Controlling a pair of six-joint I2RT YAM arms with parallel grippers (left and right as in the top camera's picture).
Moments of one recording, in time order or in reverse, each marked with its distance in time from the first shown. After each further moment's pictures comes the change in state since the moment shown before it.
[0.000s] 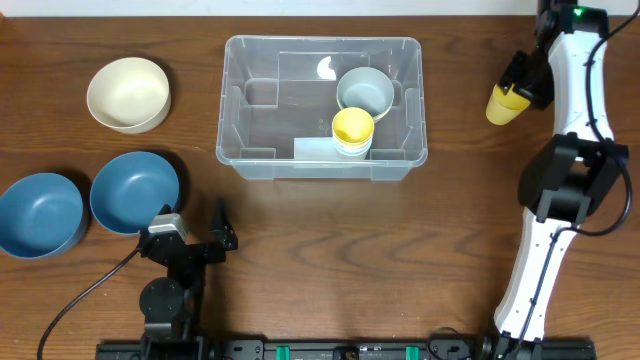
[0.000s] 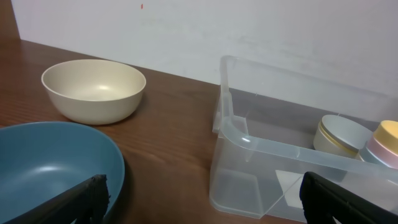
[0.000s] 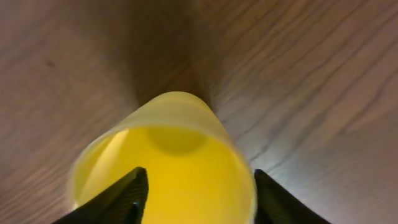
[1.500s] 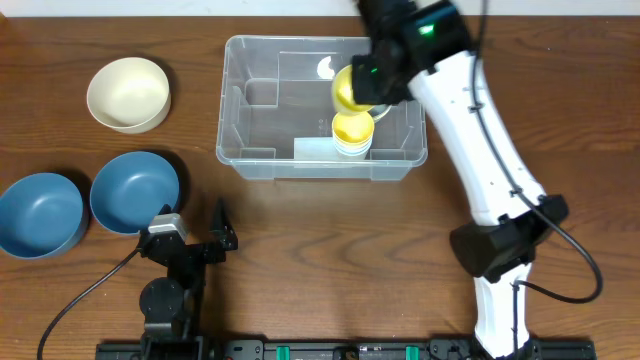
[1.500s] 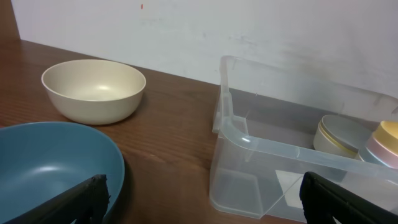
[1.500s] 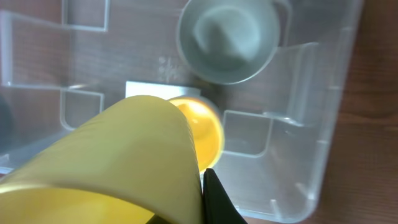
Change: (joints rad) left arm 0.000 0.000 0.000 0.000 0.000 0.000; right arm 0.682 -0.365 0.001 -0.138 -0.025 -0.008
